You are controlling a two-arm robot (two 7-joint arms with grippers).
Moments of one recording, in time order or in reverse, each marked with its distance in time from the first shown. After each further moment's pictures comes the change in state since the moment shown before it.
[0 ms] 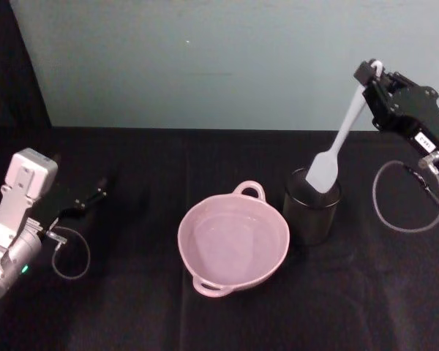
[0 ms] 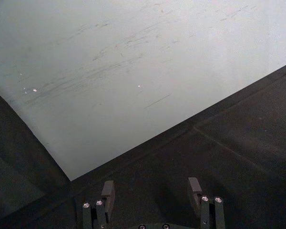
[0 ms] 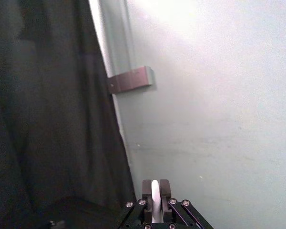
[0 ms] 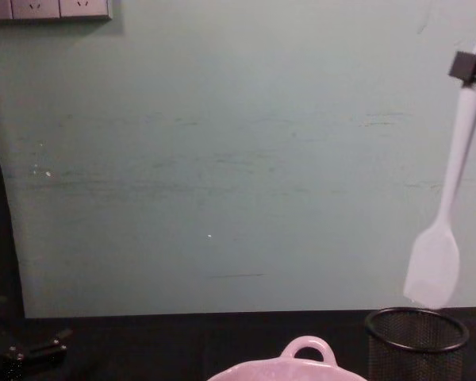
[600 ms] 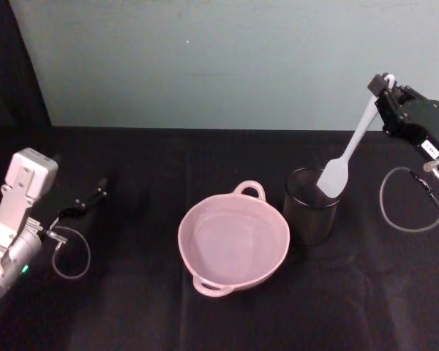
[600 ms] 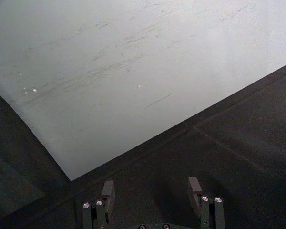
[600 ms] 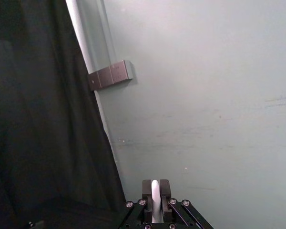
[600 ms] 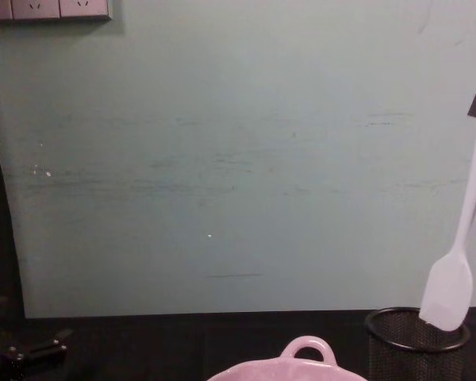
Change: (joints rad) left arm 0.000 0.000 0.000 0.000 0.000 0.000 0.000; right arm 0.021 -0.018 0.005 0.115 0.014 -0.035 0.007
